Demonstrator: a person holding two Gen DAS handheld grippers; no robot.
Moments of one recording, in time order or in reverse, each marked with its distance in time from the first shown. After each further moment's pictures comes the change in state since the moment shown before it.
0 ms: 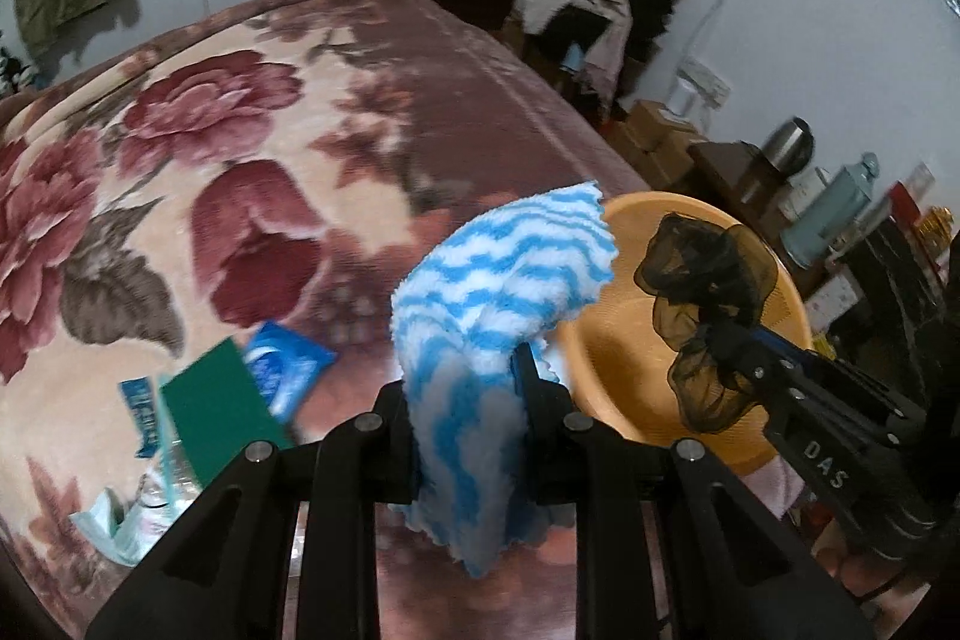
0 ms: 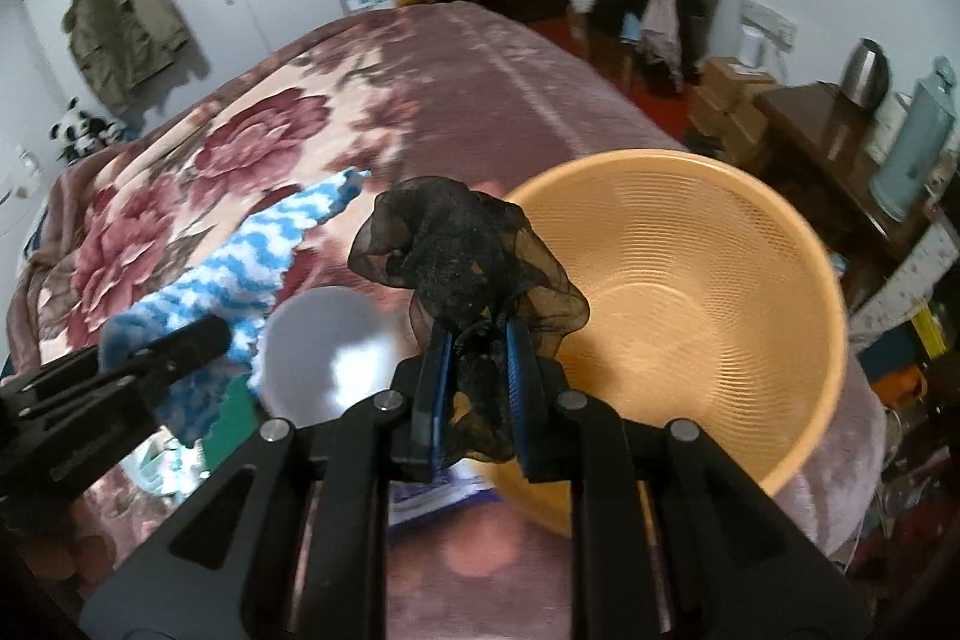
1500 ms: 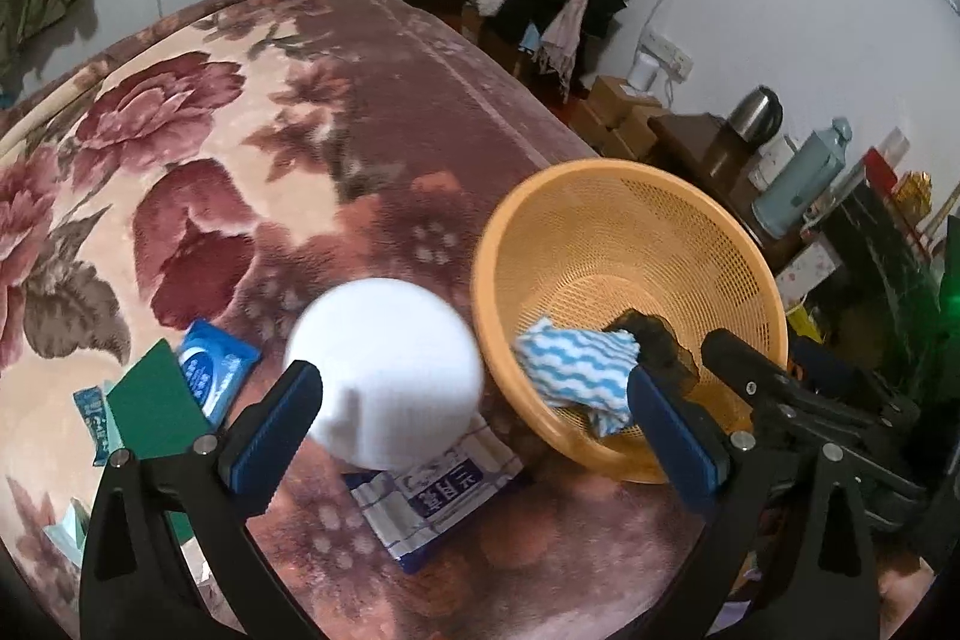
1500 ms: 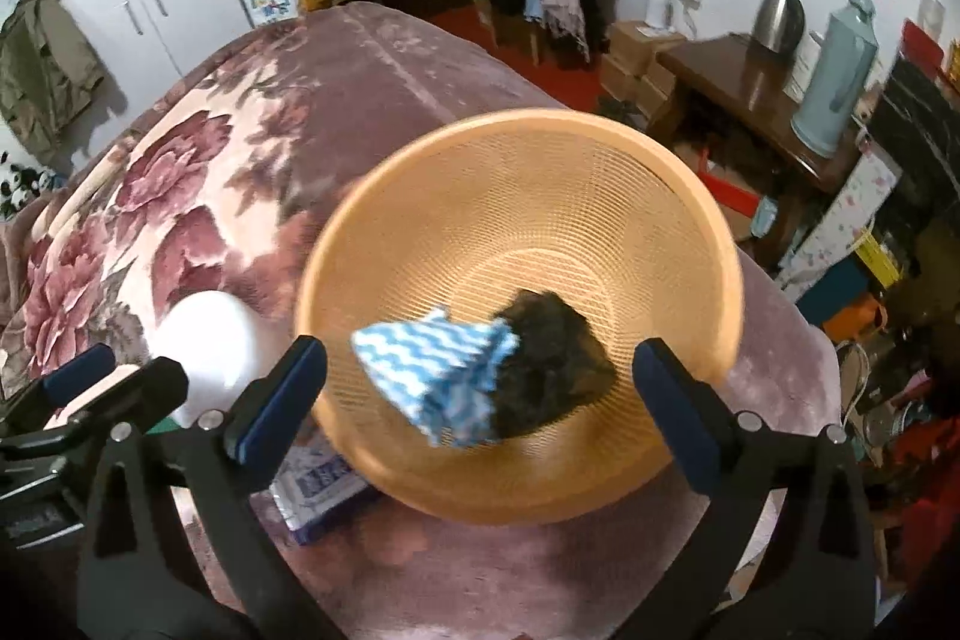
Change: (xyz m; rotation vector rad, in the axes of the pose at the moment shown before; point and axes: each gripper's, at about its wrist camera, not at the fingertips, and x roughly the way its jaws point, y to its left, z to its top) left arm 0.014 -0.029 -0.008 0.035 0.020 -0.058; right arm -0.005 -0.046 -0.009 0.122 0.019 -0.132
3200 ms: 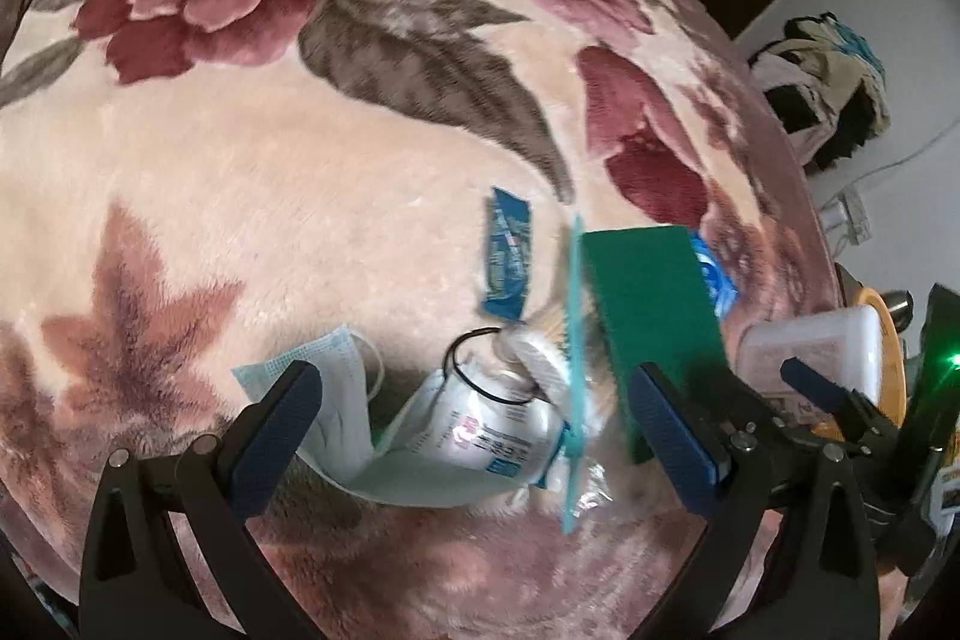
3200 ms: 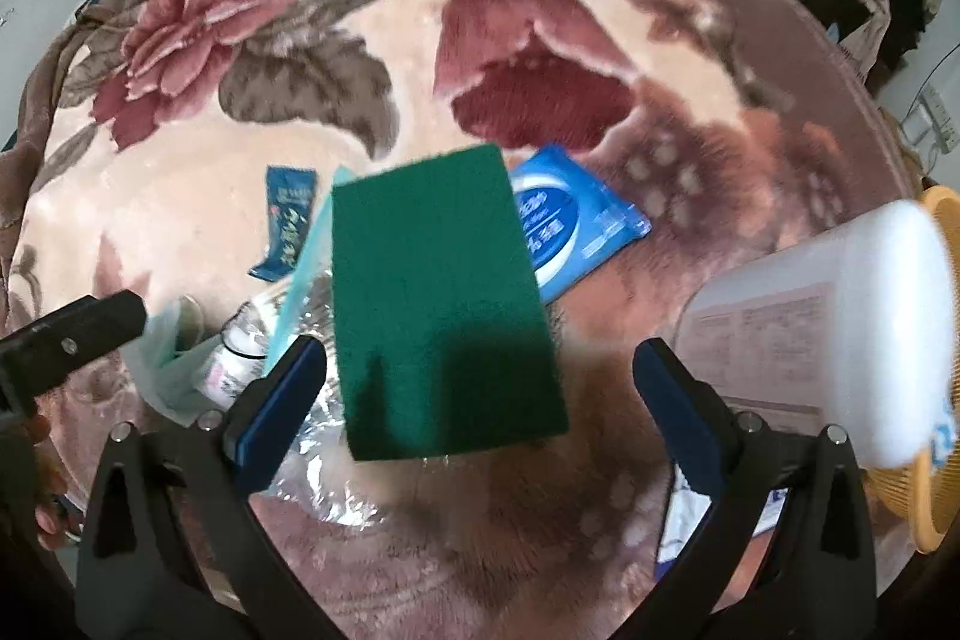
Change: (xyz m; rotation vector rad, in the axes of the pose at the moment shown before) left arm -0.047 0.348 -0.149 -0.589 0.058 0.184; right arm 0.101 0.295 -0.115 -0.534 0.262 0.206
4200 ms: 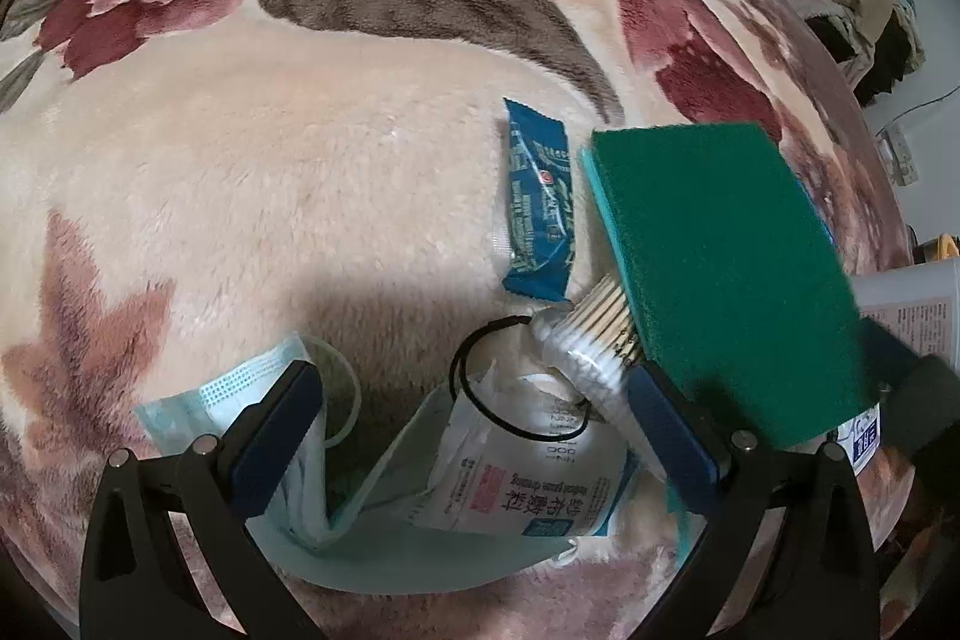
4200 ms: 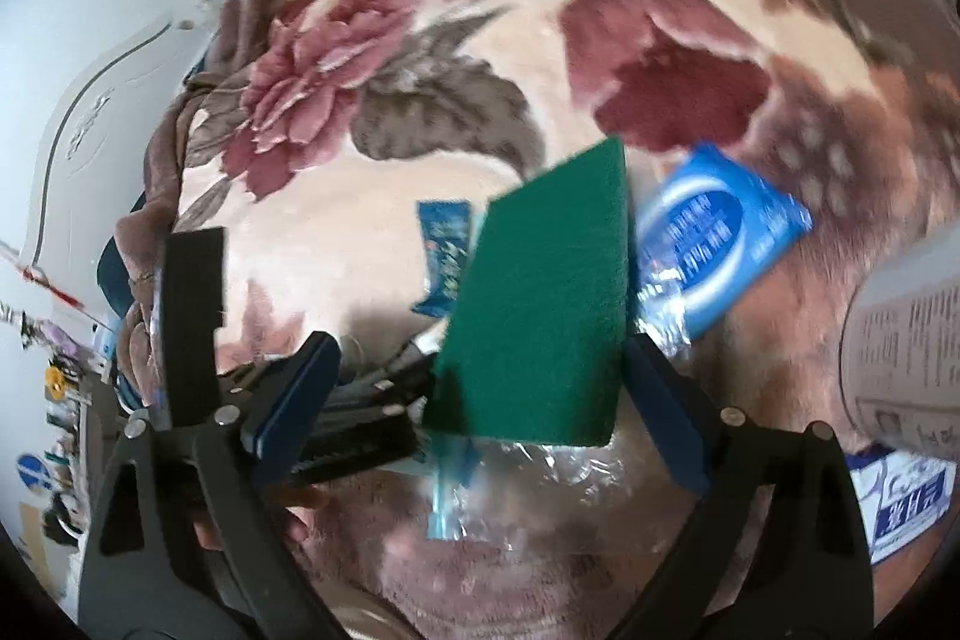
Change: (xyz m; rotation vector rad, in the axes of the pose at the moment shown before) left arm 0.077 -0.012 -0.007 0.089 0.100 0.112; right arm -0.008 0.010 0.004 0.086 -0.072 0.416
